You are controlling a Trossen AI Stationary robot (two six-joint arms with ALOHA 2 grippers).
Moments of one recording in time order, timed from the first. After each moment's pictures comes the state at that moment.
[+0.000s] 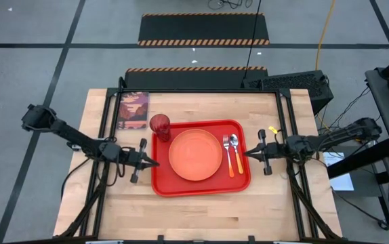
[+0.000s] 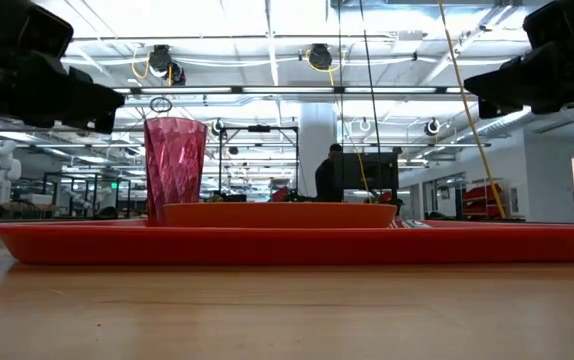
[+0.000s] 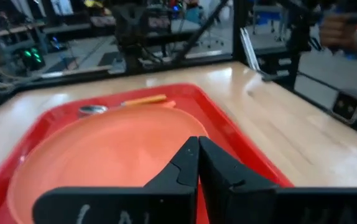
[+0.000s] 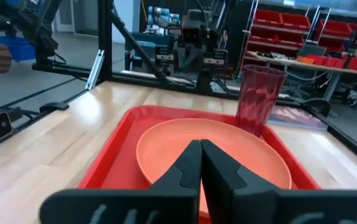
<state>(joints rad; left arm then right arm) -0.35 1.00 0.01 0.89 -0.14 0.07 0.23 0.44 0.02 0.39 0.13 -0.11</state>
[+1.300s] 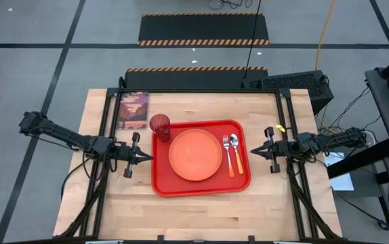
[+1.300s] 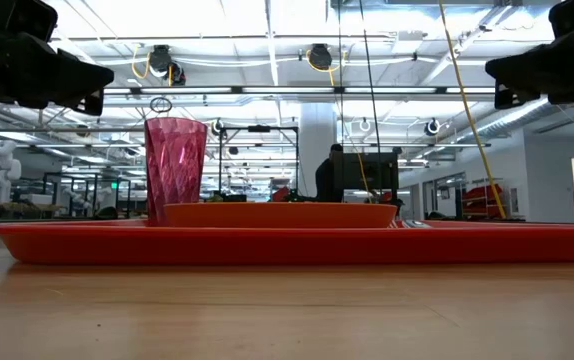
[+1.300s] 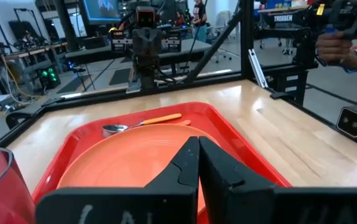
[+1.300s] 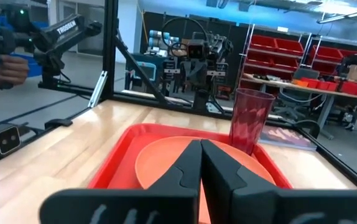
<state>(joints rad) -0.30 0.51 0.01 0.47 -0.13 0.12 0.23 0.00 0.01 0.03 0.12 -0.14</state>
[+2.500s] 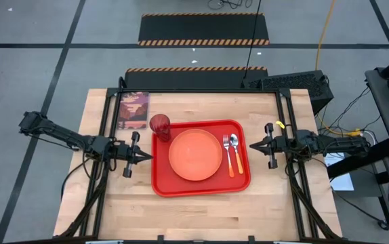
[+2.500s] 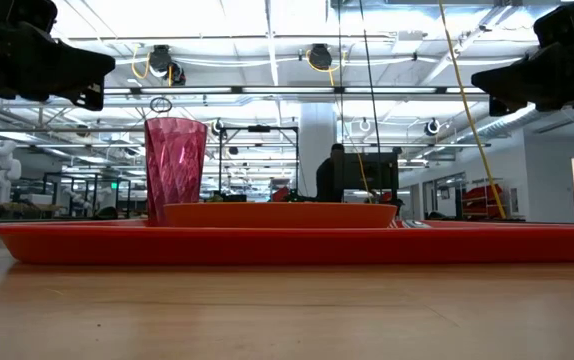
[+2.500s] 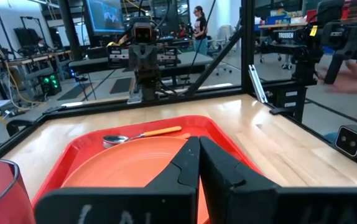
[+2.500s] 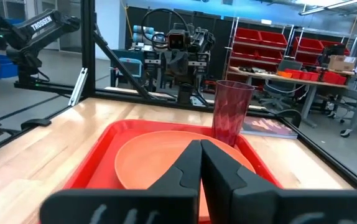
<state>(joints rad) -0.30 0.51 0.01 0.52 -0.13 0.10 0.06 0.00 0.01 0.02 0.02 -0.12</state>
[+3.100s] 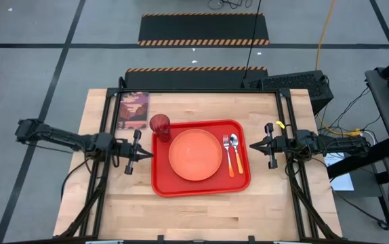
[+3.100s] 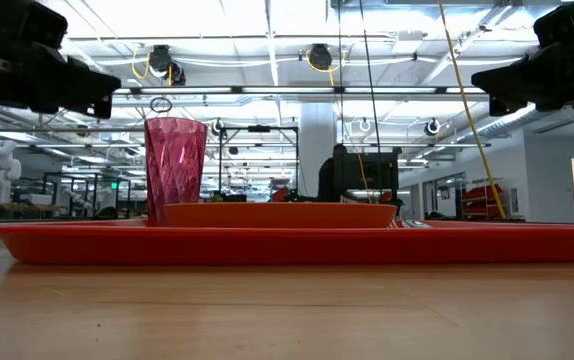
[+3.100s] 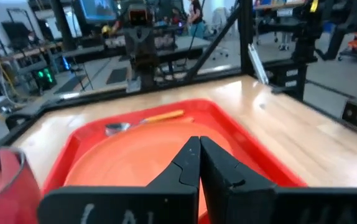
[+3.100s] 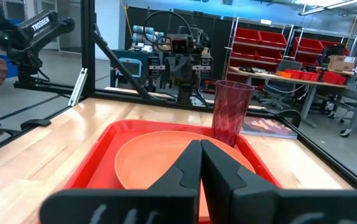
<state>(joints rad) -0.15 0.50 0.01 0.45 0.04 0.15 0.06 0.00 0.01 0.02 0.02 -0.12</state>
